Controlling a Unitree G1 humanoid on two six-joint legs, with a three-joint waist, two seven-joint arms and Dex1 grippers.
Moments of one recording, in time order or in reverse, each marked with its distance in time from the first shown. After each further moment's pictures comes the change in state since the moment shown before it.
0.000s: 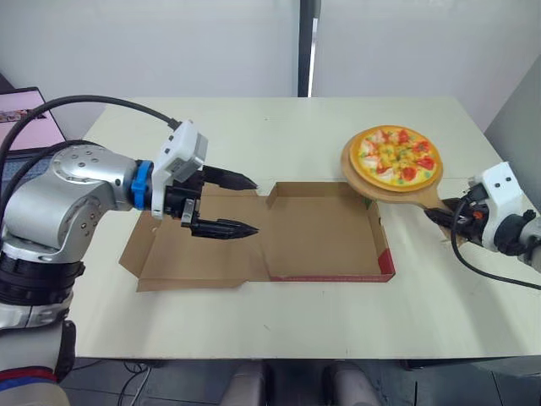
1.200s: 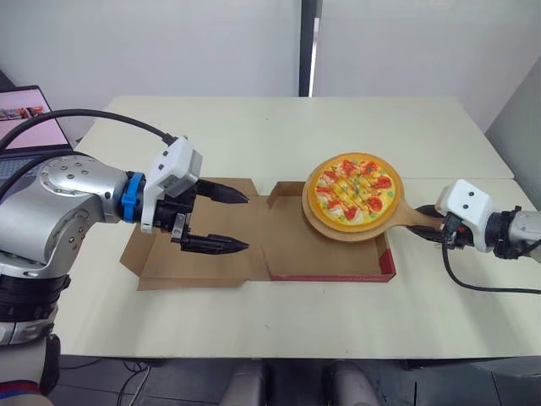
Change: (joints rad) left arm 0.076 0.045 0.028 -0.076 -0.007 0.023 -0.017; right arm -0.011 -0.128 0.215 0.134 -0.286 -0.525 0.310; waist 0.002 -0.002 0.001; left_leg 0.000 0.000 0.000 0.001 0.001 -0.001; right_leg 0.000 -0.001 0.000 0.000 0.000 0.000
